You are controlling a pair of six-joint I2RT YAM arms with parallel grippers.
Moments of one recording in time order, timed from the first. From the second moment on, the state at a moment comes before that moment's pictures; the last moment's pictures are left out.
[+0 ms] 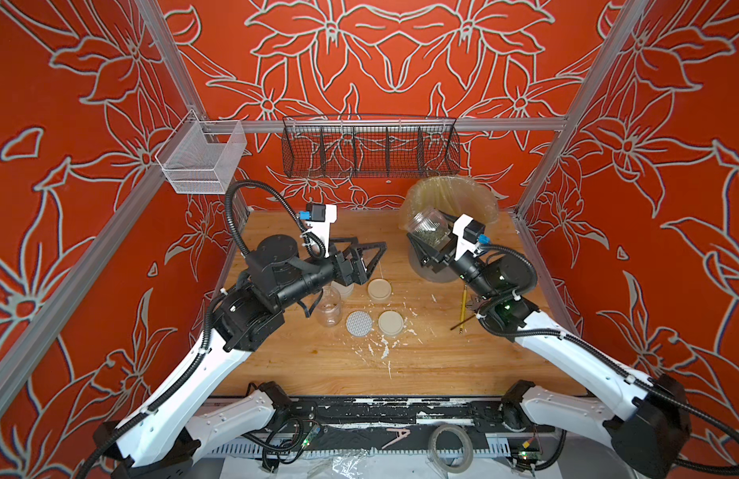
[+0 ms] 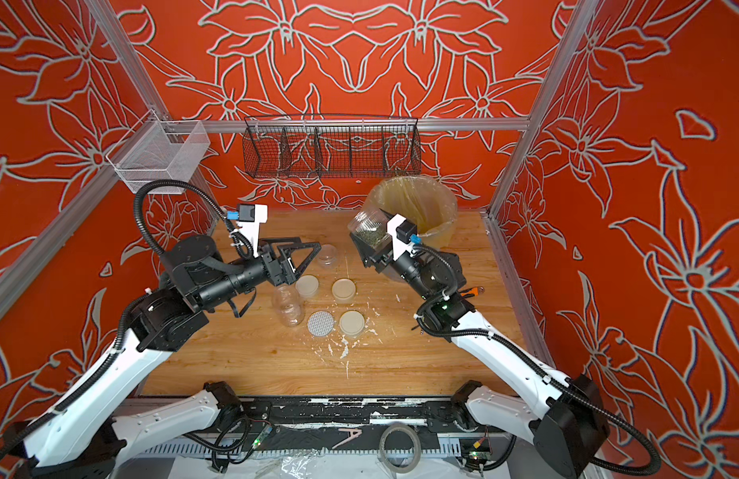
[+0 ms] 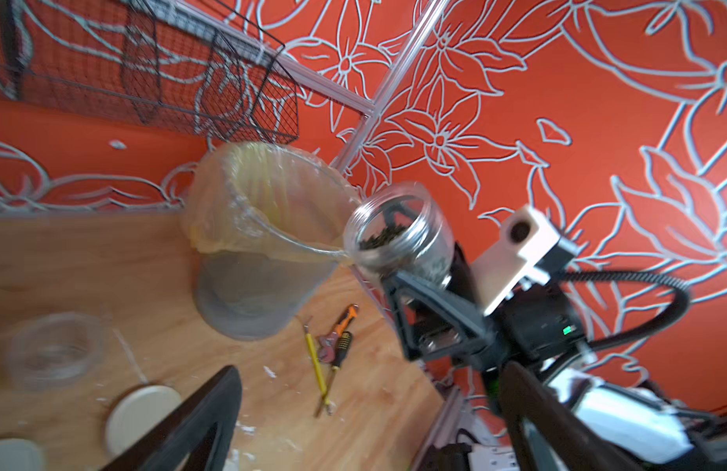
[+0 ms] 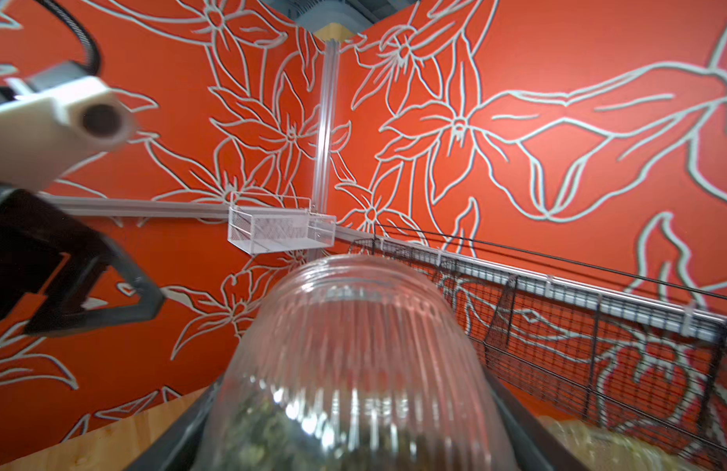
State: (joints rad) left arm -0.64 0.94 1.27 -0.40 0.16 -0.50; right arm 0.59 1.10 0.91 0.56 -0.16 -0.02
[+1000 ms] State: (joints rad) left arm -0.64 0.92 1.17 -0.52 0.18 -0.21; right arm 0.23 1.59 1.62 -0.40 -0.04 0.33
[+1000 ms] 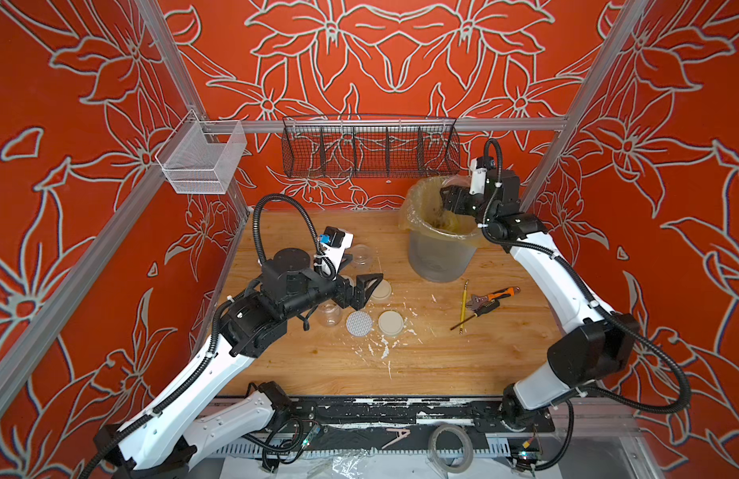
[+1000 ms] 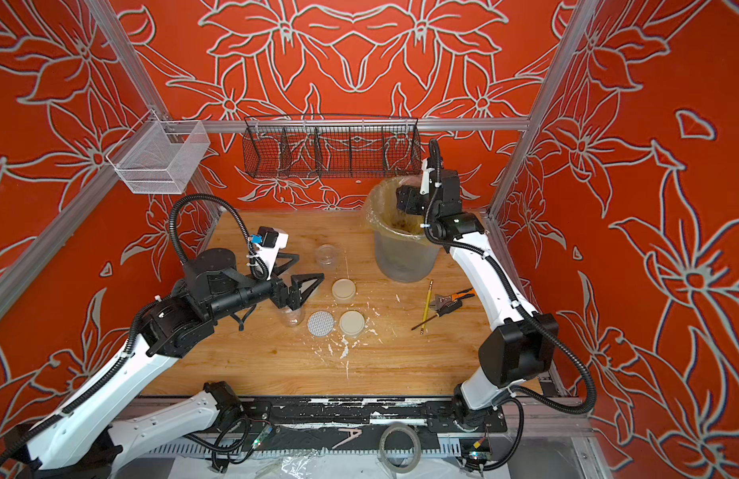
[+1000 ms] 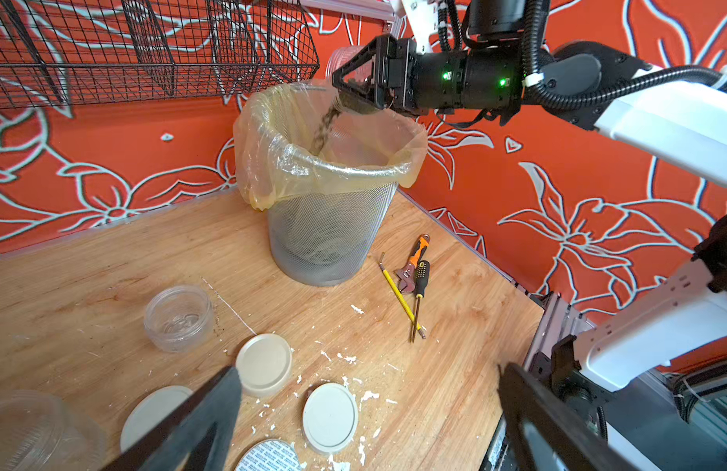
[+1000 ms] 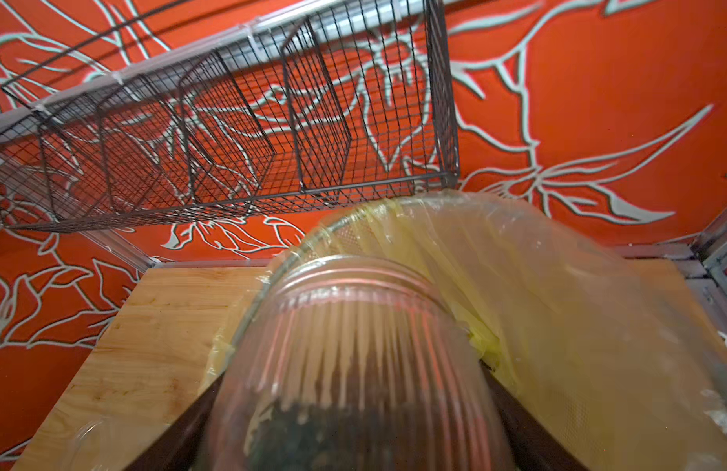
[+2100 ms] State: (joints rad) left arm -0.64 0.93 1.16 -0.47 0.32 -0.24; right arm 0.22 1.36 1.46 -0.11 -0.22 0.40
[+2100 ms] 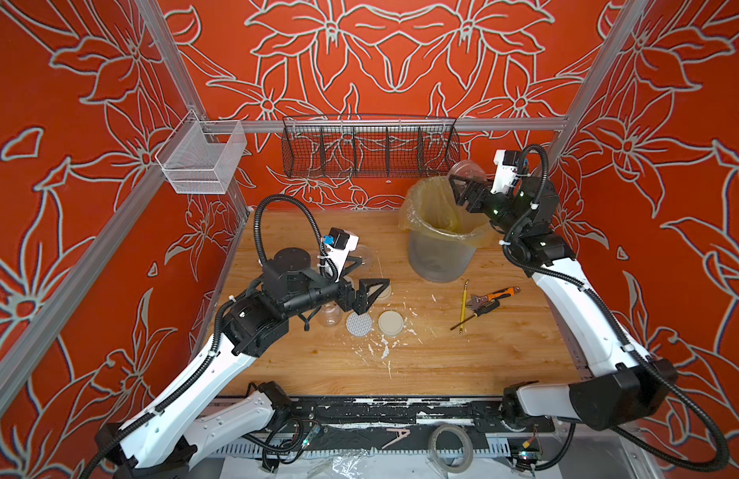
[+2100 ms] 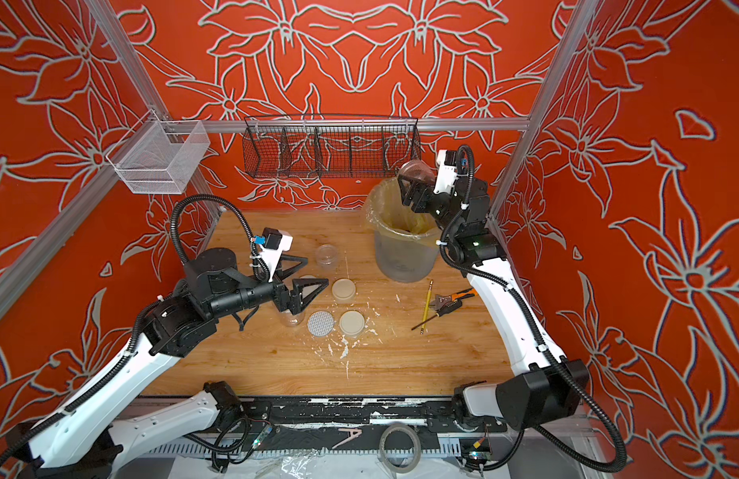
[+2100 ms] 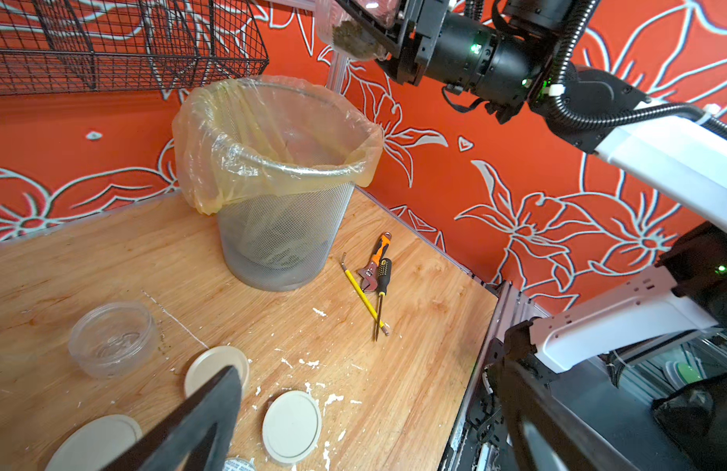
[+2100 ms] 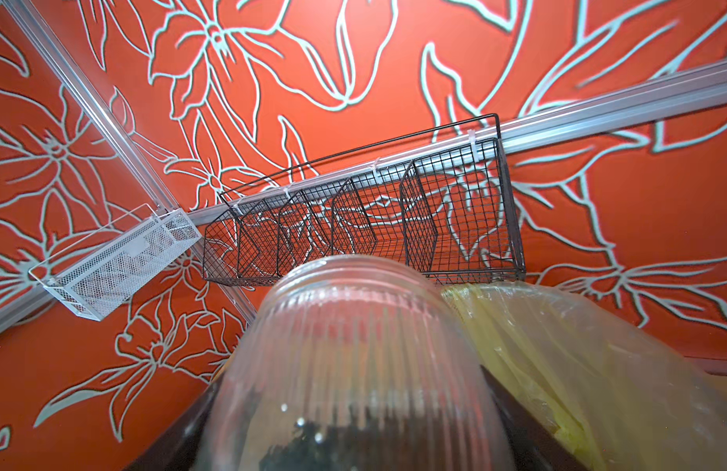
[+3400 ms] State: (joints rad) left arm -0.64 0.92 1.16 -0.47 0.31 -0.27; right arm 0.22 1.70 1.83 -0.67 -0.18 0.35
